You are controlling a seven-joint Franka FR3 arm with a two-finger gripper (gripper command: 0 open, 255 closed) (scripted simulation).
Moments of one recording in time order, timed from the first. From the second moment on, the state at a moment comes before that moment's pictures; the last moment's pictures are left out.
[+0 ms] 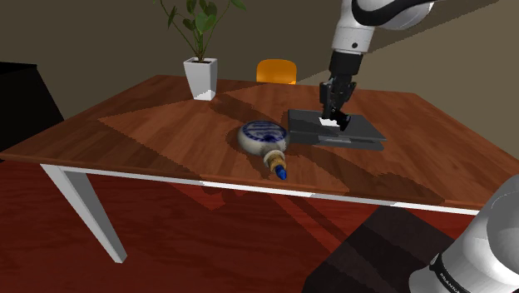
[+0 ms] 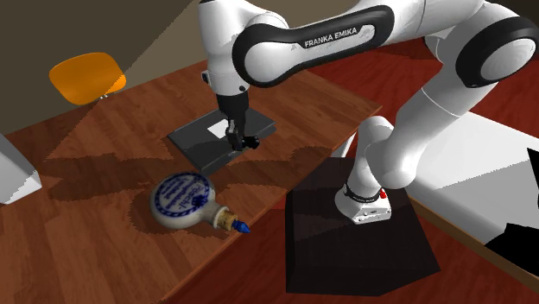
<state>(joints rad) 0.03 -0.37 -0.02 -2.18 0.10 1.78 0.02</state>
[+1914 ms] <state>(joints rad) 0.12 0.13 0.10 -1.42 0.09 1.54 0.25</state>
